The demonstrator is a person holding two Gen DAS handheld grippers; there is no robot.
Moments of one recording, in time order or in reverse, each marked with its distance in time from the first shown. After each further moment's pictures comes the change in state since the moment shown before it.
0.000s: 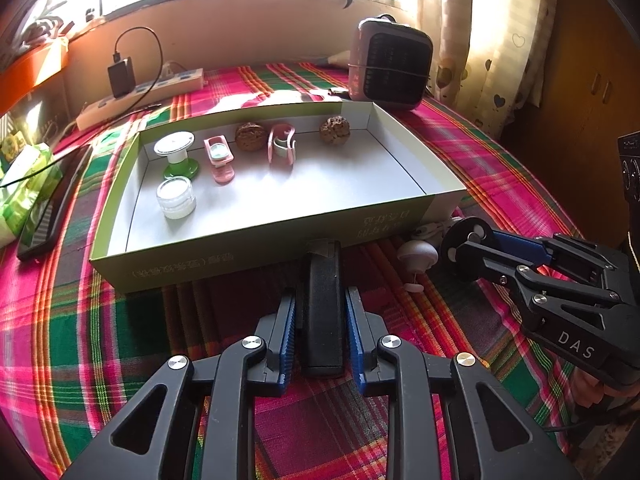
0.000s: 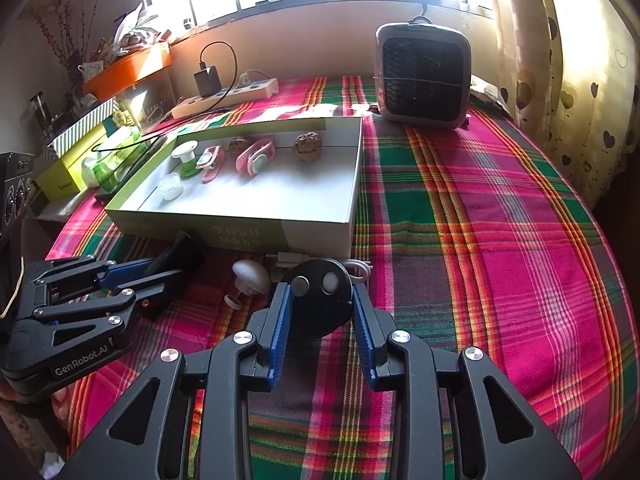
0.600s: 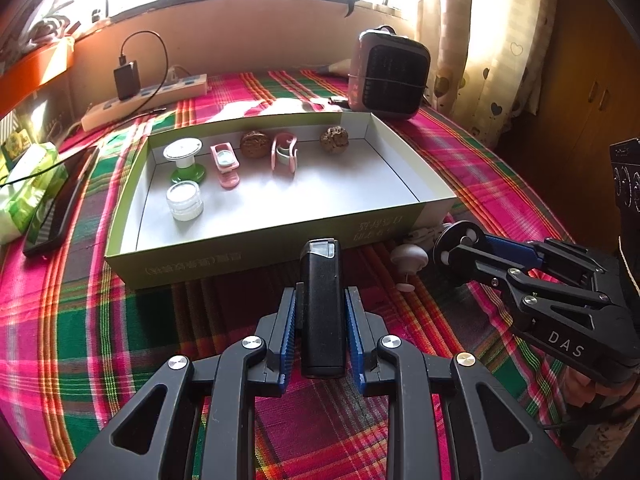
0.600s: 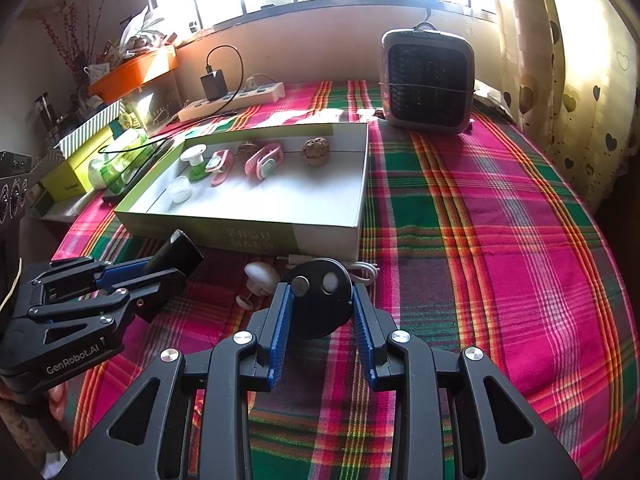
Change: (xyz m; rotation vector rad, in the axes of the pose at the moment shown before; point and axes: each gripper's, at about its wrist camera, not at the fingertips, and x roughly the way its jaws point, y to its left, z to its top) left arm -0.013 -0.001 -0.001 -0.015 -0.019 -0.005; right arm -0.006 0.004 0.001 -0.005 -0.014 0.015
